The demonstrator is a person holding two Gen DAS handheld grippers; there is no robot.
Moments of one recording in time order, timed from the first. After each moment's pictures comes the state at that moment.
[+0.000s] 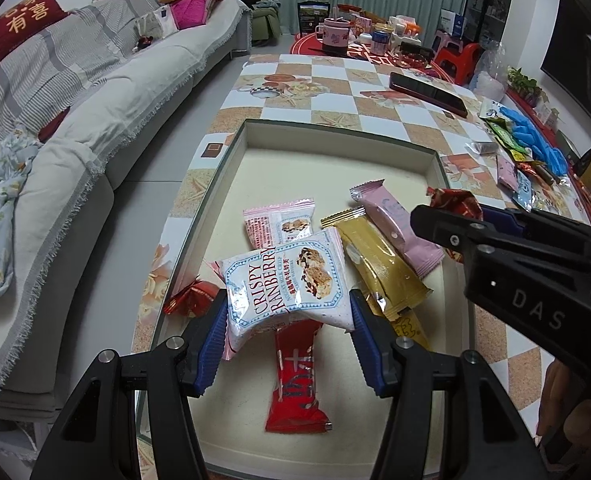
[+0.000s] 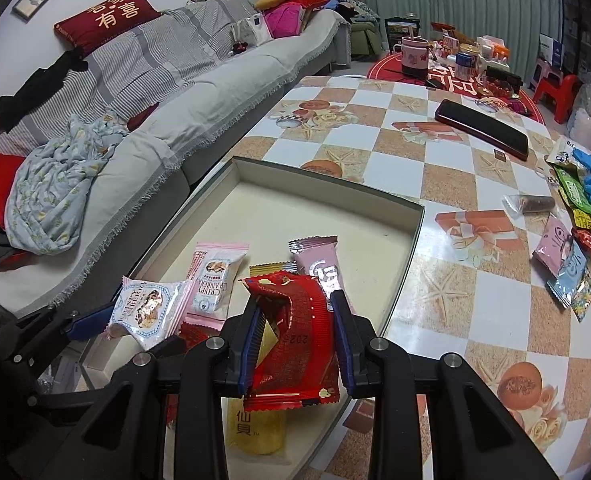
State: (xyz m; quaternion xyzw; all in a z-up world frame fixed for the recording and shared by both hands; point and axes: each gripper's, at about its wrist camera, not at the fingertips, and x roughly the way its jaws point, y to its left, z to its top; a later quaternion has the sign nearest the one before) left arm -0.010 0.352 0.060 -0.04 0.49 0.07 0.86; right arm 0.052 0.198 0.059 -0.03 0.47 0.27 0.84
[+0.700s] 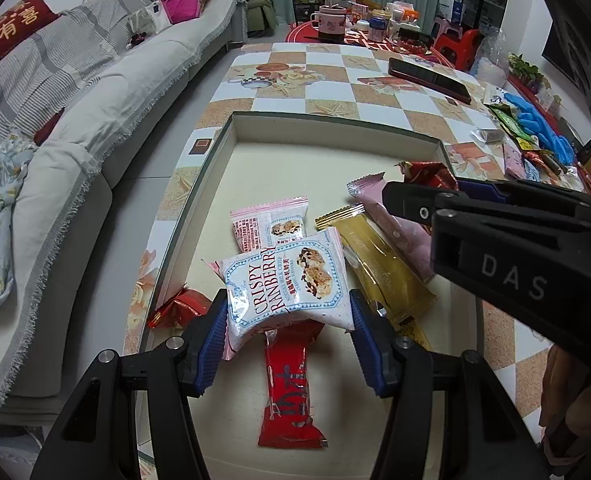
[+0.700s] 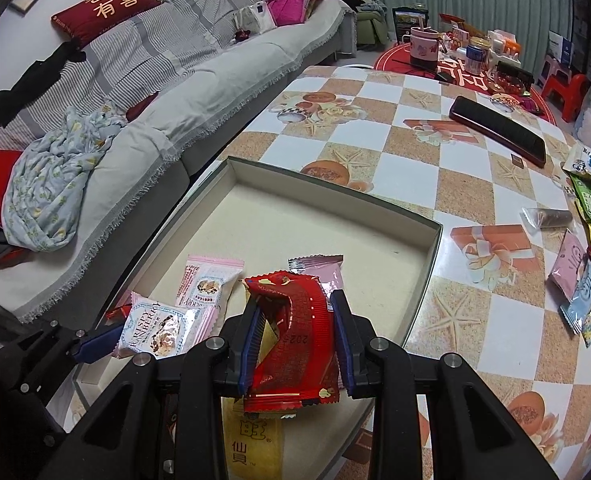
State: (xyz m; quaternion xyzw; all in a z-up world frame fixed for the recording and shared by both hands) left arm 0.006 0.347 0.050 -0.03 0.51 0.07 0.85; right arm 0.075 0.214 0.052 -0.04 0.48 0.28 0.83
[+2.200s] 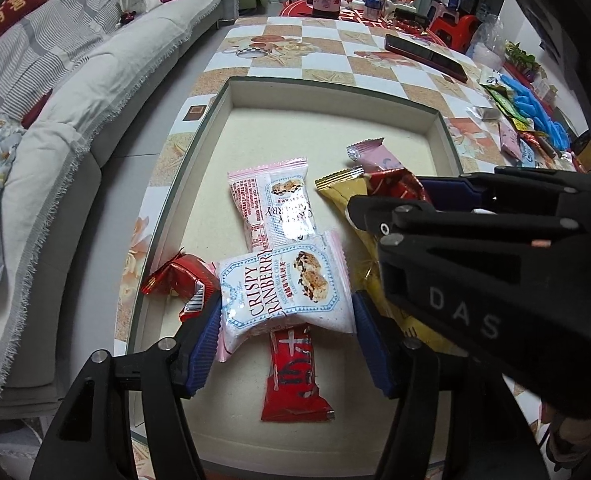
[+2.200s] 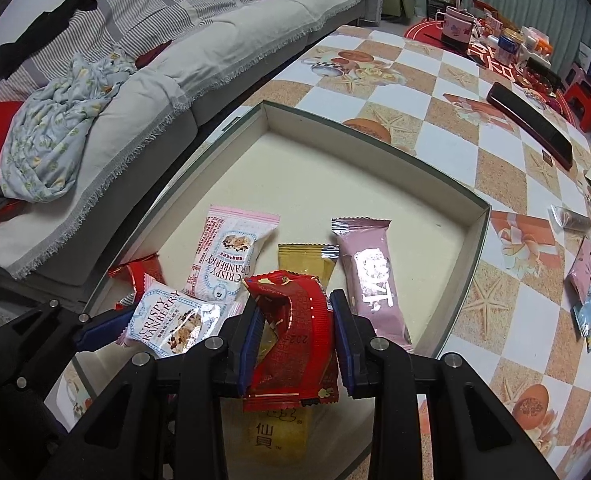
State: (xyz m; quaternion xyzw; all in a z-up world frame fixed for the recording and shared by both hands) left arm -0.005 0.356 0.041 -0.05 0.55 0.05 0.83; right arm 0.065 0.245 0.038 -0.10 0.53 0.29 0.79
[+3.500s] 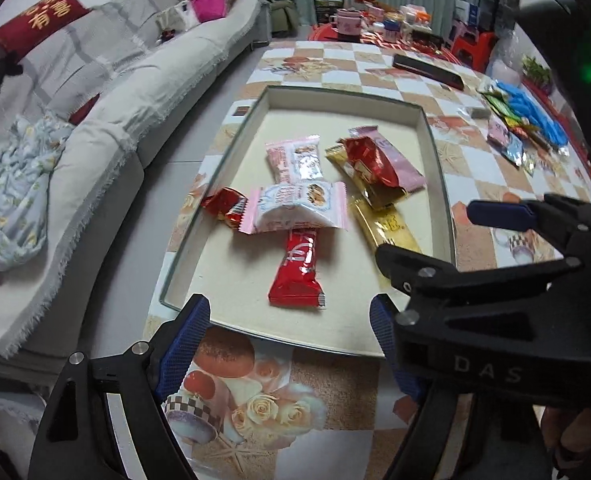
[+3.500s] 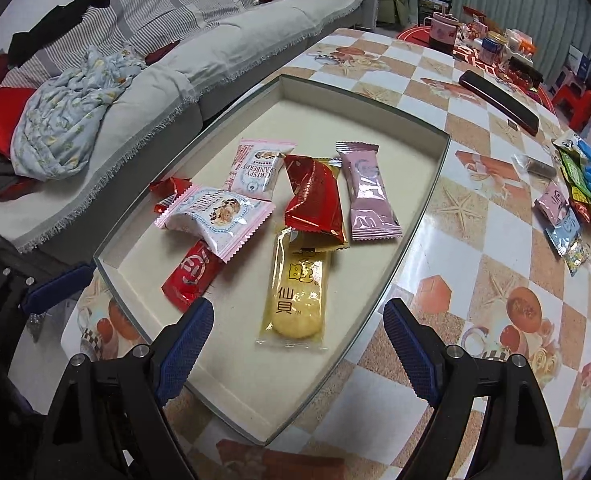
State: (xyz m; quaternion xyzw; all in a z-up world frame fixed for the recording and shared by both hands) left arm -0.094 0.330 0.074 -0.03 0.51 0.12 0.85; right arm -0.018 0.206 0.055 -0.11 0.51 0.28 0.80
